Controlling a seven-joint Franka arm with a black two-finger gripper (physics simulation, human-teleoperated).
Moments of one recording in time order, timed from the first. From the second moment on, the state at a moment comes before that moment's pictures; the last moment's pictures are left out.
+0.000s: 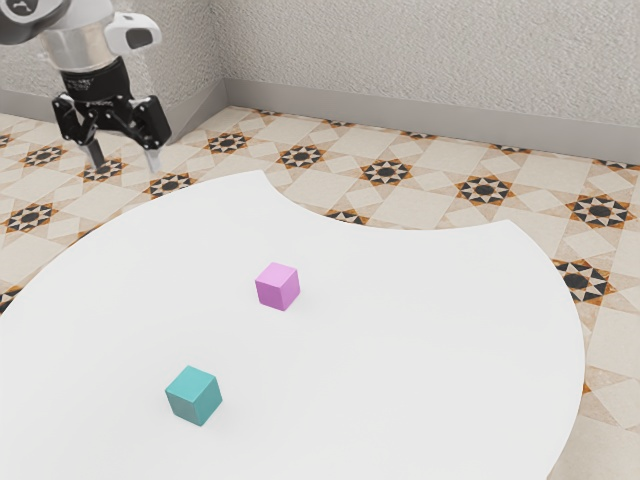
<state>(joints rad) -0.22 -0.28 0.18 -1.76 0.07 1.54 -0.26</state>
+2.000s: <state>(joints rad) -0.22 0.02 0.20 -2.60 -0.09 2.55 -0.01</state>
